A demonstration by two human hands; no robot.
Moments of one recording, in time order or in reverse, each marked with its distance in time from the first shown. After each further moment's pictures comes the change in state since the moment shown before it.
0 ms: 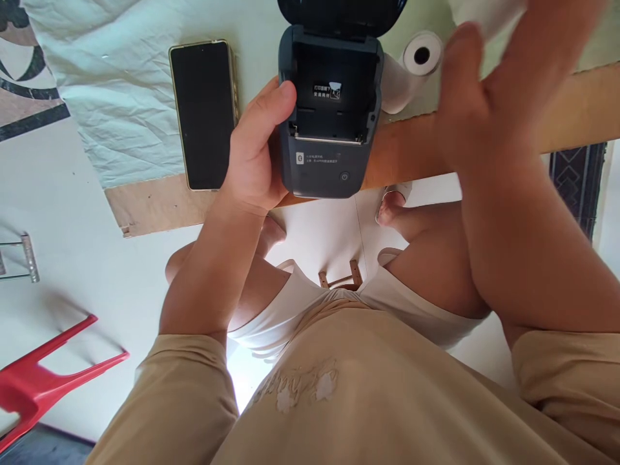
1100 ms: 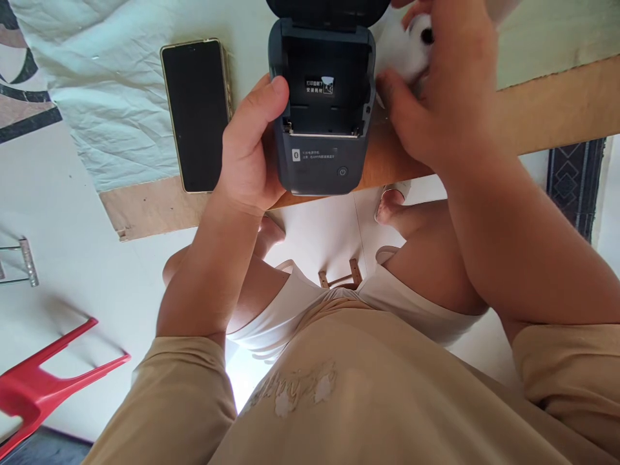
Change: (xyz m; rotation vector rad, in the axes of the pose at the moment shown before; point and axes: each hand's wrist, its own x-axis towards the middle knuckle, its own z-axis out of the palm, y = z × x) left_hand 0.001 -0.001 0.005 0.044 0.025 0.016; right_hand -0.002 -0.011 0.021 -0.485 -0.323 -0.236
